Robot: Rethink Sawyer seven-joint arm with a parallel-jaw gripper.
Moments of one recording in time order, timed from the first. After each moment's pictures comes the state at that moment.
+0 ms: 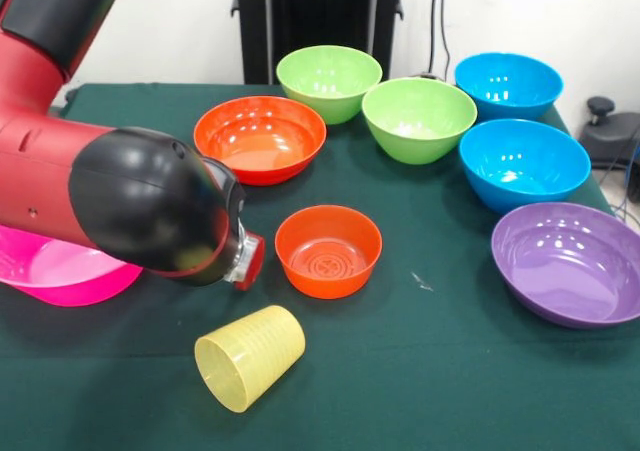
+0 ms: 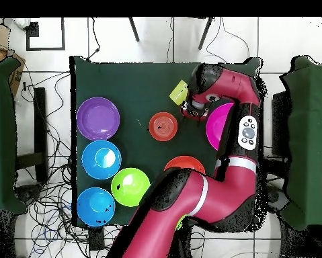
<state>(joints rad) -0.43 0.08 0.22 0.45 -0.32 1.62 1.81</state>
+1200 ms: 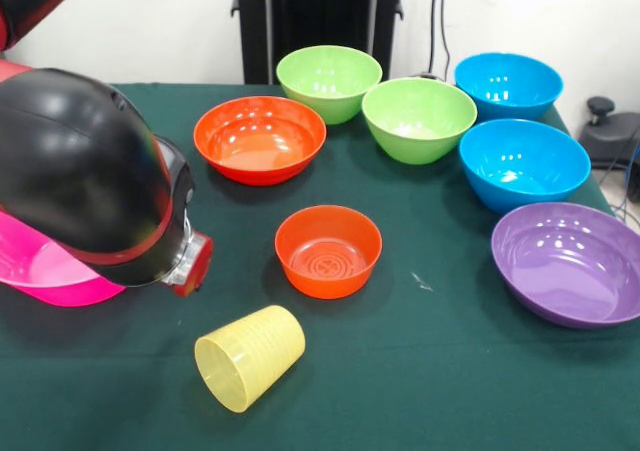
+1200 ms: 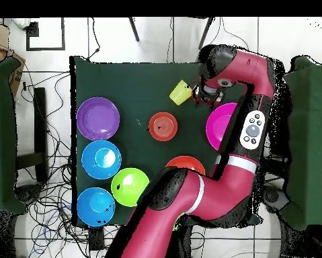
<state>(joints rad) -0.42 0.11 0.32 0.14 -0.48 1.77 1.77</state>
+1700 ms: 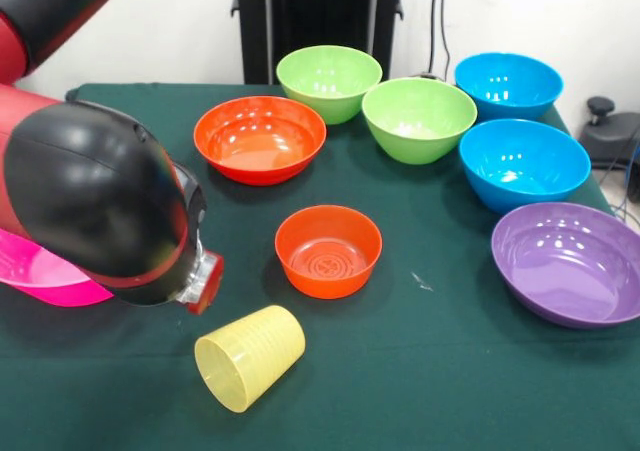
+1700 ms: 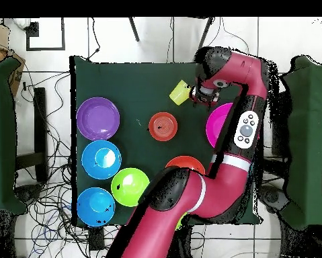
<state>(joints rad) -0.42 0.12 0.47 0.13 -0.64 1.78 1.75</state>
